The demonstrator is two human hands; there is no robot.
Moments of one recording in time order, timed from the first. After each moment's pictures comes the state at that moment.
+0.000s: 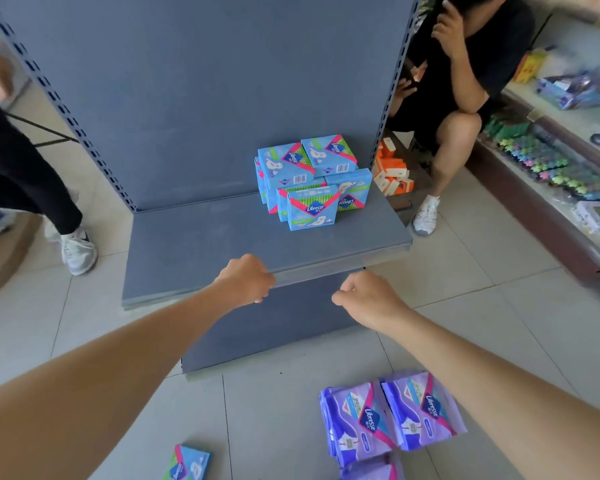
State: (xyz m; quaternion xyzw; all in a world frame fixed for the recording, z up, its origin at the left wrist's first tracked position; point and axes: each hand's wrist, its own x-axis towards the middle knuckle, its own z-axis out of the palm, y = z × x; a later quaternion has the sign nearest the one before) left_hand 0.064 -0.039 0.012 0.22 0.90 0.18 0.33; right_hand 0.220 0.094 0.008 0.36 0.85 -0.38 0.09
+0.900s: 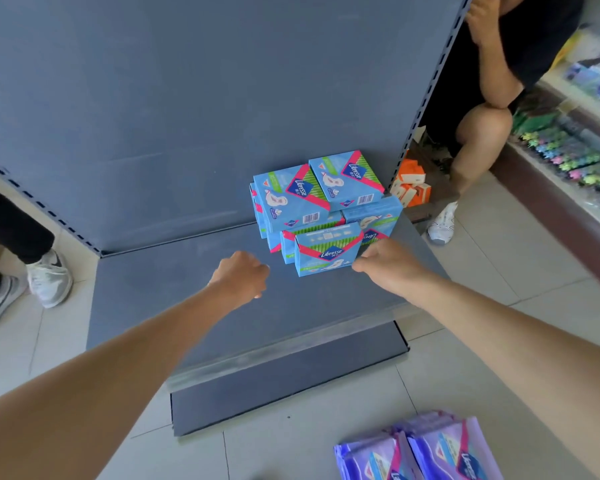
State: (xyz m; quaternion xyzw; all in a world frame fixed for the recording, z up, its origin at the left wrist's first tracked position) left_hand -0.084 0.049 -0.033 0.20 0.89 0.24 0.32; right_hand 0.064 0.222 -0.008 0.41 0.83 -0.37 0.07
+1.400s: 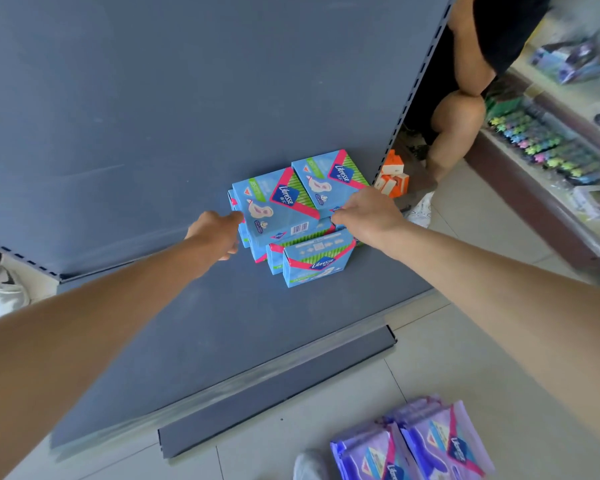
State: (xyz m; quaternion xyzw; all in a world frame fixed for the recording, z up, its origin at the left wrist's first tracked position) left_hand -0.160 0.101 -0.014 0.05 0.86 0.37 0.35; right_hand -0.006 0.252 0.022 0.44 0.83 -0.36 -0.01
